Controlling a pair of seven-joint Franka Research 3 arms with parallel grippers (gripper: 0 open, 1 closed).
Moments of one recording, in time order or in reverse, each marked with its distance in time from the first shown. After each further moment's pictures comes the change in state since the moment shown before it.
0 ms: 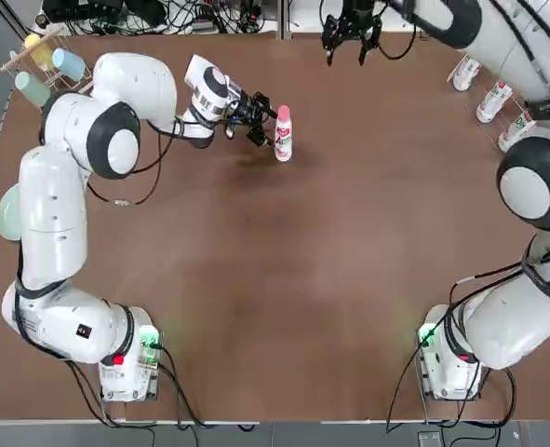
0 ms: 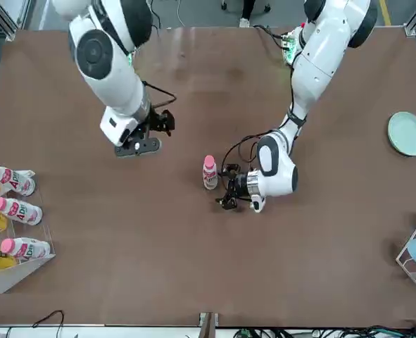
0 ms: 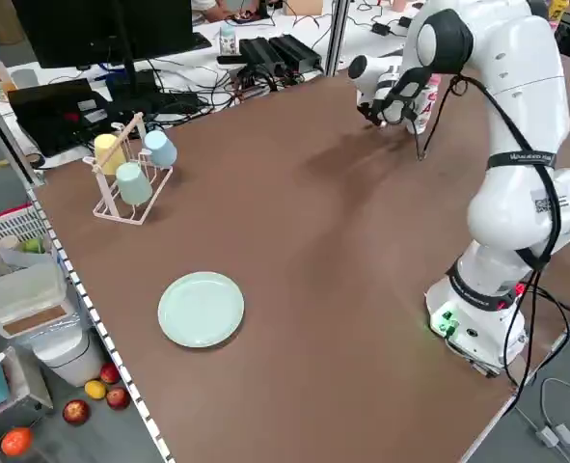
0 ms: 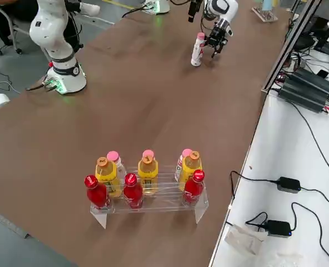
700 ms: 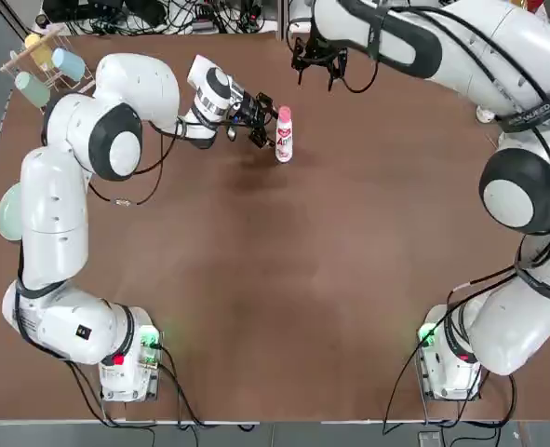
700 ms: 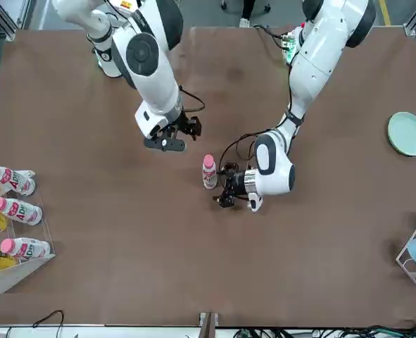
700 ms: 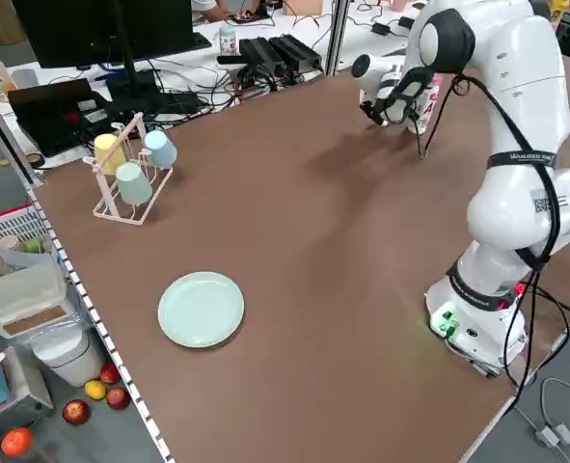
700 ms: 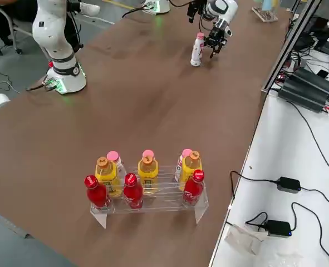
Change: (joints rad) left arm -0.020 0.001 0.004 0.004 0.002 0.001 0.044; right arm 0.116 0.066 -0.001 -0.034 -0.024 0.167 0.312
